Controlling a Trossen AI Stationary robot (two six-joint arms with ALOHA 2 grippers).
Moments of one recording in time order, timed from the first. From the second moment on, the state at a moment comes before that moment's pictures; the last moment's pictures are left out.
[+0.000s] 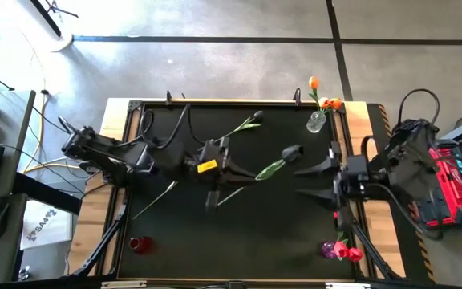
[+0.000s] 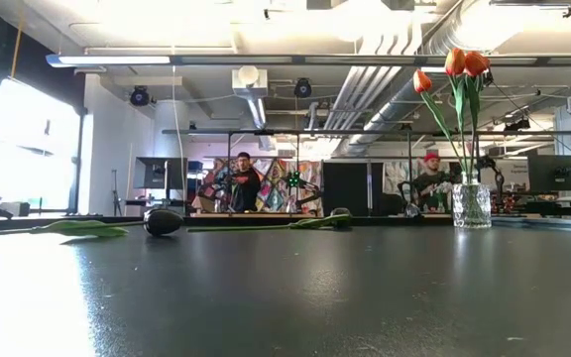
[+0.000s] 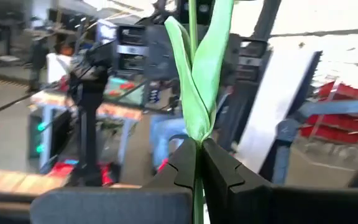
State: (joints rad) left arm -0.32 1.59 1.66 0.02 -0.18 -0.22; right arm 0.78 1.33 1.78 -0.52 0.83 0.24
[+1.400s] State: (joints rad) left arm -0.26 1.64 1.66 -0.15 -0.17 -0.37; right arm 0.42 1.42 1.78 -0.62 0.36 0.24
